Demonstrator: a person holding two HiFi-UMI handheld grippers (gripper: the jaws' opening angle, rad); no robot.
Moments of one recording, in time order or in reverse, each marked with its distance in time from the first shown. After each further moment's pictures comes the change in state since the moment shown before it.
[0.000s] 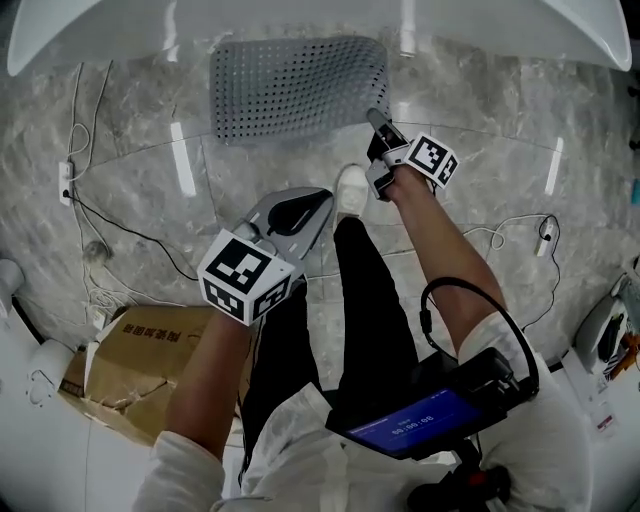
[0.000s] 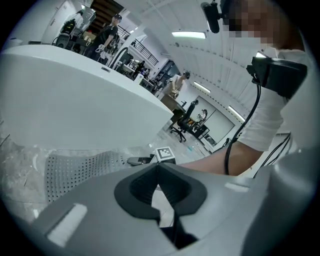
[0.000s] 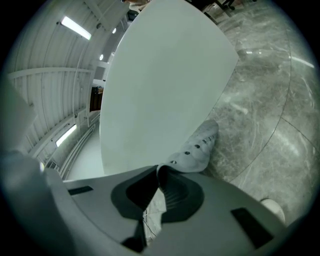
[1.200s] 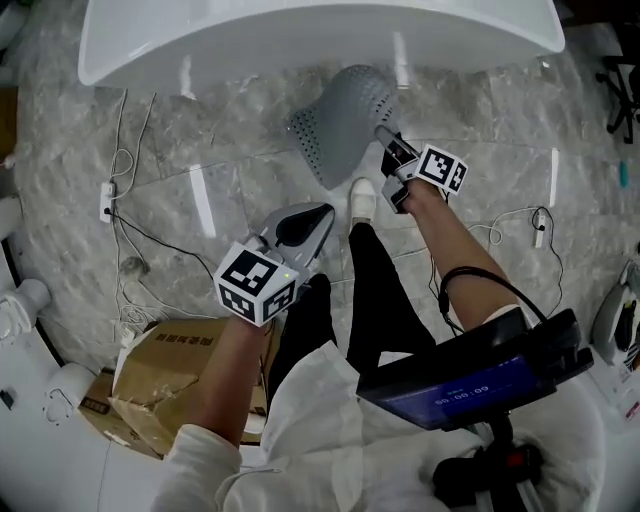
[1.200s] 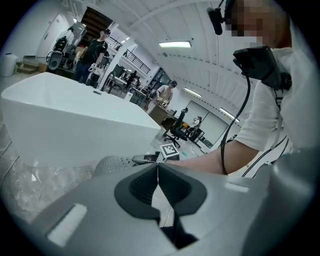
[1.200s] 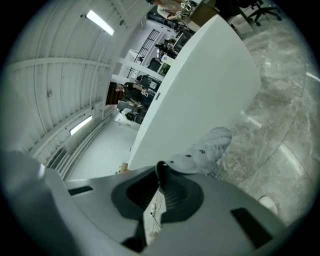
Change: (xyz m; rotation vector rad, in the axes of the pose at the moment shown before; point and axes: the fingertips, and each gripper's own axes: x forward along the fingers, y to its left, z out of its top) left arm -0.136 -0.109 0.073 0.089 -0.079 -0.016; right arm -0.101 0.190 0.007 -0.140 0.005 0.081
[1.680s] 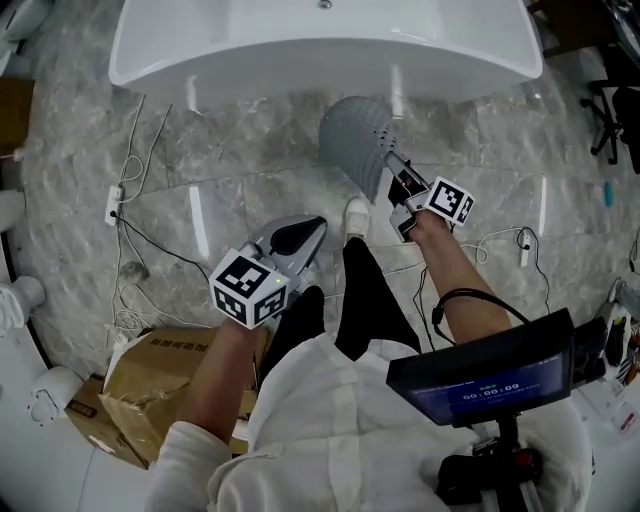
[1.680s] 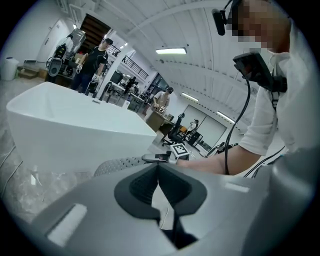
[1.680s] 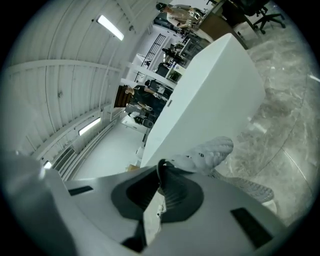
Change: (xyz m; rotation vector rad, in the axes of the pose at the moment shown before) left arm -0.061 -0.039 0.033 0.022 -0.058 -0.005; right arm -0.067 0.095 0.009 -0.048 -0.043 0.058
